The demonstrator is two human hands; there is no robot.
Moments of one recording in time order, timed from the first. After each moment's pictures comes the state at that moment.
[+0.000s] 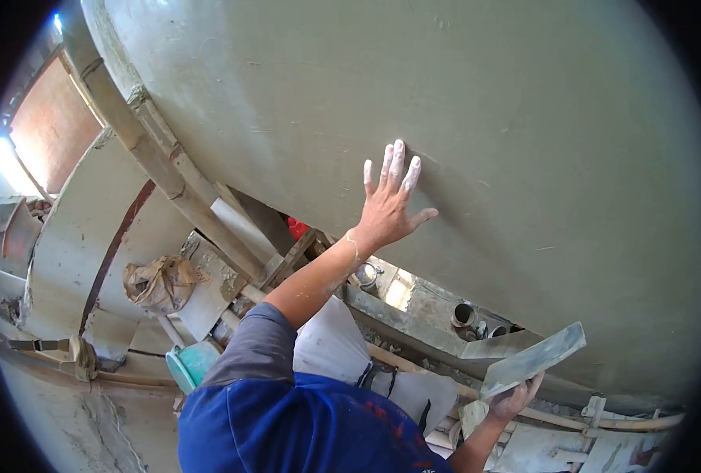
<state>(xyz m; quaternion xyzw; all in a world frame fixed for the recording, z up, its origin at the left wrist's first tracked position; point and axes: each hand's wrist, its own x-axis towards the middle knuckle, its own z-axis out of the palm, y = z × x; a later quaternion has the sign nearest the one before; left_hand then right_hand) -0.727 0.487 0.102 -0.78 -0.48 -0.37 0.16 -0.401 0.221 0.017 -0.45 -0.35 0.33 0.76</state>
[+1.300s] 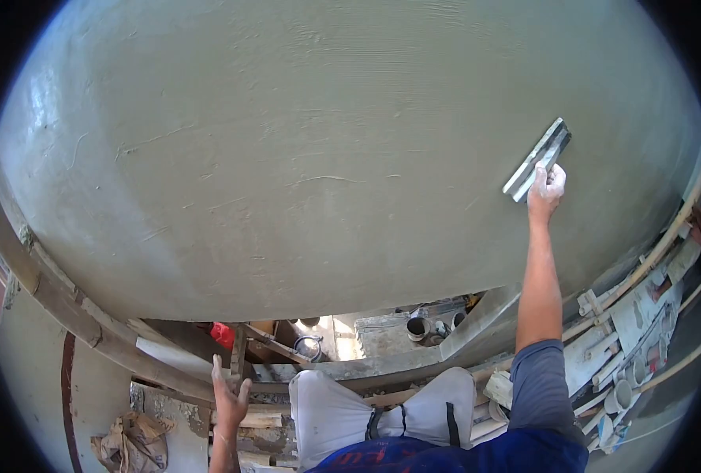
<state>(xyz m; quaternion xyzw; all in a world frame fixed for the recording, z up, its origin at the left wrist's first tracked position) -0.989 0.325 -0.073 -0.74 -0.54 -0.38 -0.15 -0.282 0.429 0.144 -0.53 -0.37 -0.25 0.72</state>
